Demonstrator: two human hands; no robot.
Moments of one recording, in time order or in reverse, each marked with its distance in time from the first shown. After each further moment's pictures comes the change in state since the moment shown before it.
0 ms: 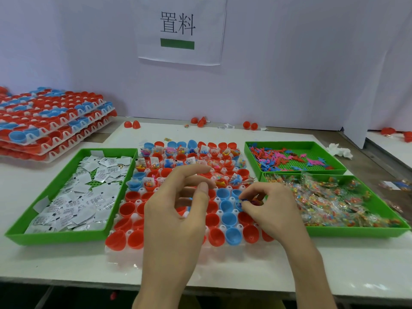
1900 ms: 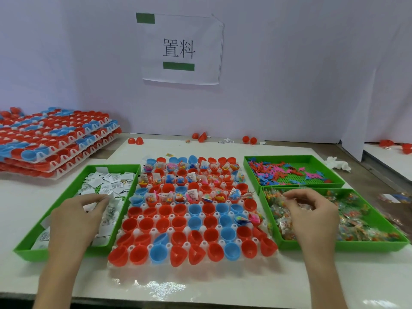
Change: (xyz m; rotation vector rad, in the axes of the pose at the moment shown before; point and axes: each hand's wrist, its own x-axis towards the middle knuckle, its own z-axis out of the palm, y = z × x) left_hand 0.066 -0.108 -0.119 0.664 0.246 -0.341; right_hand -0.001 0.036 -0.023 0.285 0.551 0.158
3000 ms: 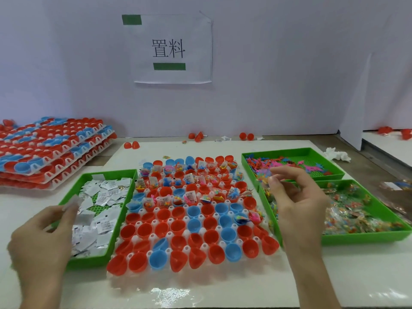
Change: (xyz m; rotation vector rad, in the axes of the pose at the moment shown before) left_hand 0.002 -0.029 -0.017 -0.311 0.131 -0.080; right_hand -0.018 -0.044 0.017 0.422 -0.025 -0.121
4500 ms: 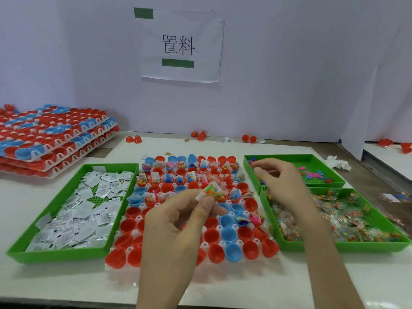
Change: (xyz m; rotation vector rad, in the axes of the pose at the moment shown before) left_hand -0.139 0.131 0.055 -0.461 -0.504 0.329; right_hand 0.066 0.022 0.010 -0.508 -0.494 0.168
